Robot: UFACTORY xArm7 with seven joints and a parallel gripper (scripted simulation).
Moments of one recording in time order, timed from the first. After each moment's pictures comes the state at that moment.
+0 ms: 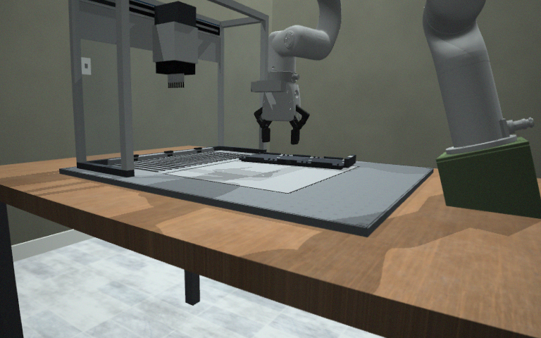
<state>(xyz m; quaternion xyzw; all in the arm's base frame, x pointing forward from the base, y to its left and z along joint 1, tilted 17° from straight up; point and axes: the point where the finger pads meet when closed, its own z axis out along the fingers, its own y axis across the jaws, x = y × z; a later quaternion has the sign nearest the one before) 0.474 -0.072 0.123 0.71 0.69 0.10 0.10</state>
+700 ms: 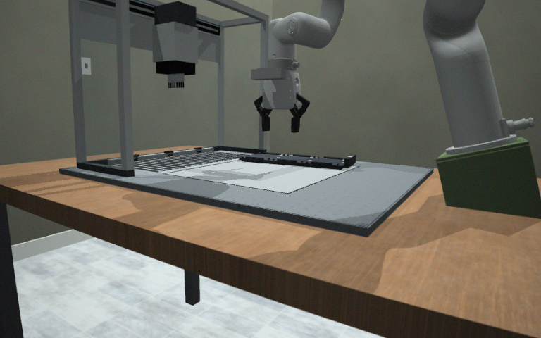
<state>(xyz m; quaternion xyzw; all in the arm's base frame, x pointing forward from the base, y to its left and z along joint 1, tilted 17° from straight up) 0.465 -0.072 0.153 0.71 0.69 0.10 0.10</state>
